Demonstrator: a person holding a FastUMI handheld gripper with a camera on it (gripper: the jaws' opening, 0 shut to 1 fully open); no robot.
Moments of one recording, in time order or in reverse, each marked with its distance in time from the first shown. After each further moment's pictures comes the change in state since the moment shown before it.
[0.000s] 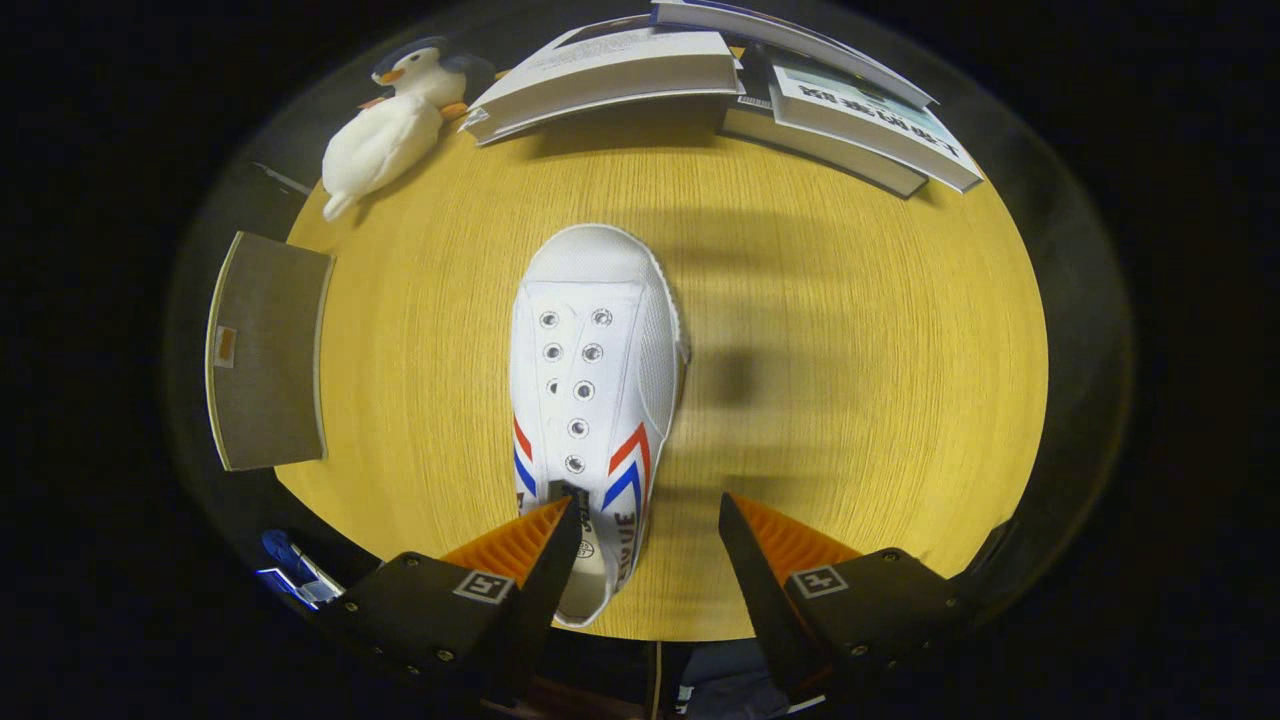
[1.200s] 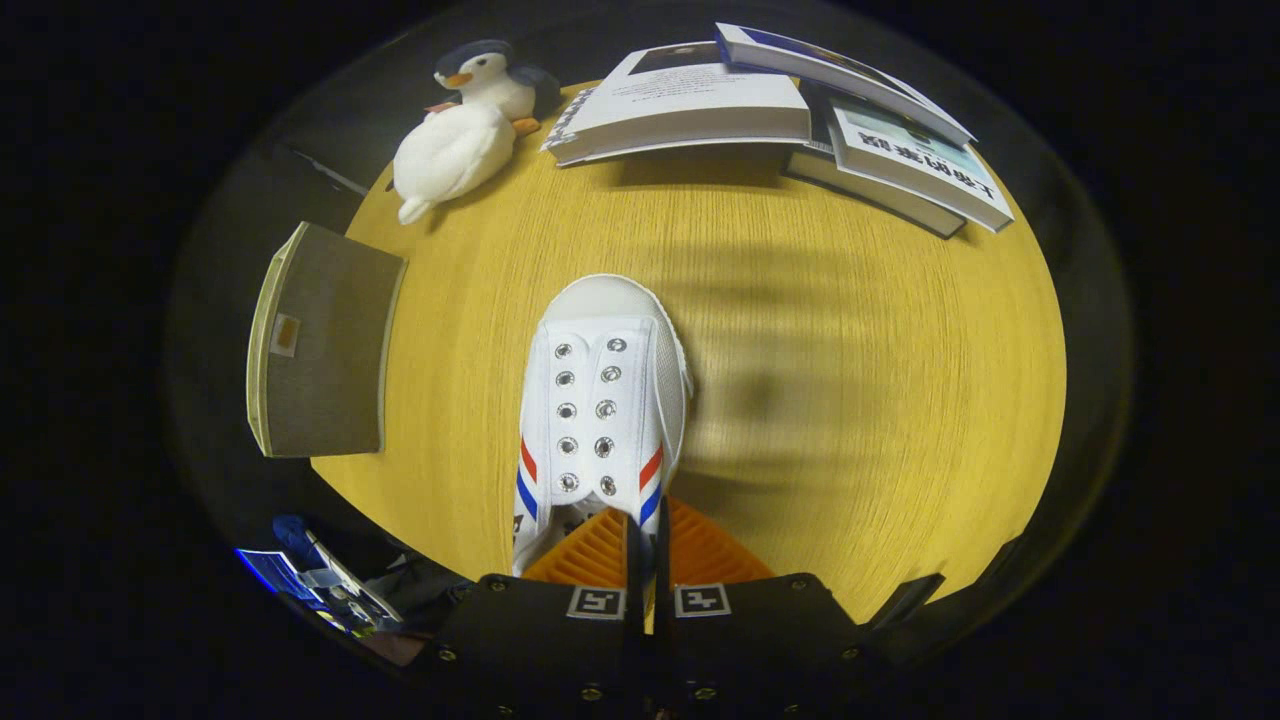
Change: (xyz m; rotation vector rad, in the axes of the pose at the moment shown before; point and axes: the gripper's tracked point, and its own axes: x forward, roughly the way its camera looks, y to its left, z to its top) arm -0.038 0.048 0.002 -0.040 -0.063 0.160
